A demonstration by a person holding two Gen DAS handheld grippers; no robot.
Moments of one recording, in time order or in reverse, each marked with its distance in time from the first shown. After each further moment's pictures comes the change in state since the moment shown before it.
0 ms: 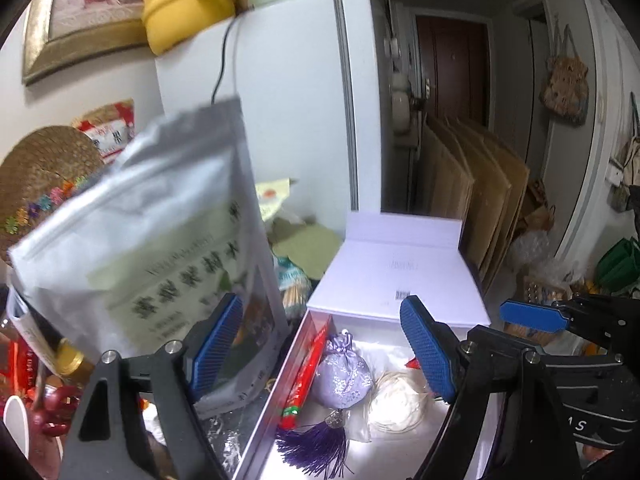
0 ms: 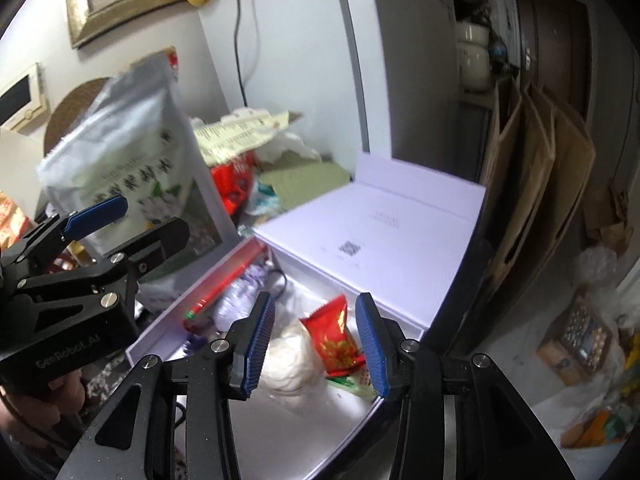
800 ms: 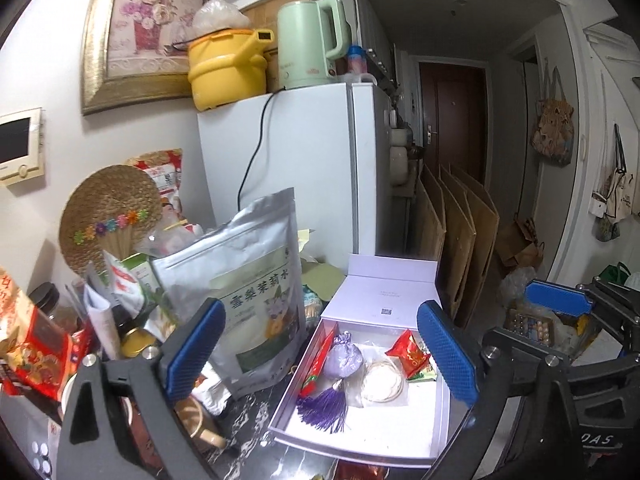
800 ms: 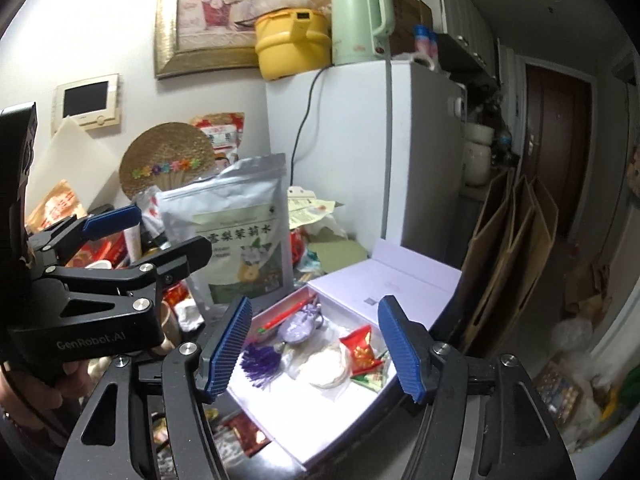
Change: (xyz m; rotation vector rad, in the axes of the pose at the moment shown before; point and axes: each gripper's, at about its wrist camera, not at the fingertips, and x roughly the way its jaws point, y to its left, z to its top) left arm -0.147 0.015 -0.013 -0.036 -0.160 0.020; right arm -0.148 0.076 -0.023 -0.157 -0.256 -0.018
